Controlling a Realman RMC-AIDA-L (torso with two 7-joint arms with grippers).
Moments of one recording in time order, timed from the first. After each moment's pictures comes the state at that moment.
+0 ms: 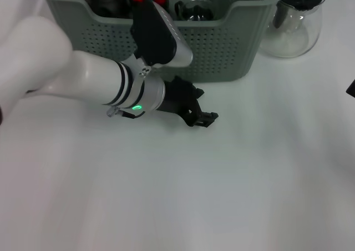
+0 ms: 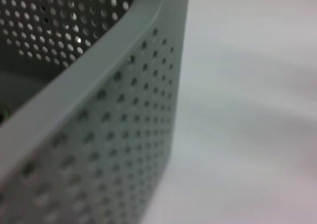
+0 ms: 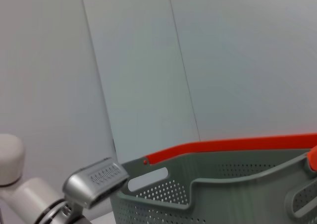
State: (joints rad) left arm -0.67 -2.18 1.59 0.73 2.06 0.79 -1.85; right arm 0.31 2.07 -0.17 -0.61 -1.99 -1.89 1.12
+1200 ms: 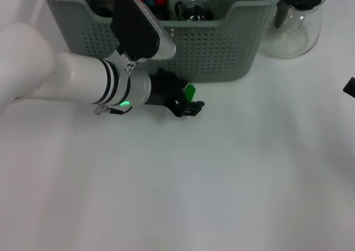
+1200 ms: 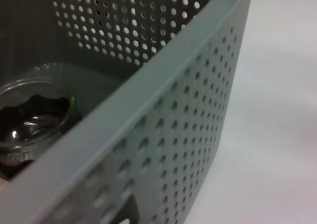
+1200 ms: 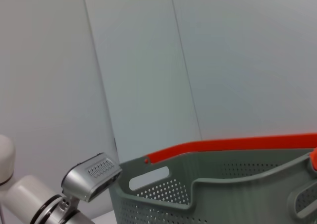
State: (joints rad) left arm -0.59 -2.18 1.57 0.83 2.14 0.75 -1.93; right arm 0.32 2.07 -0.17 -0.61 -2.00 -1.88 1.12
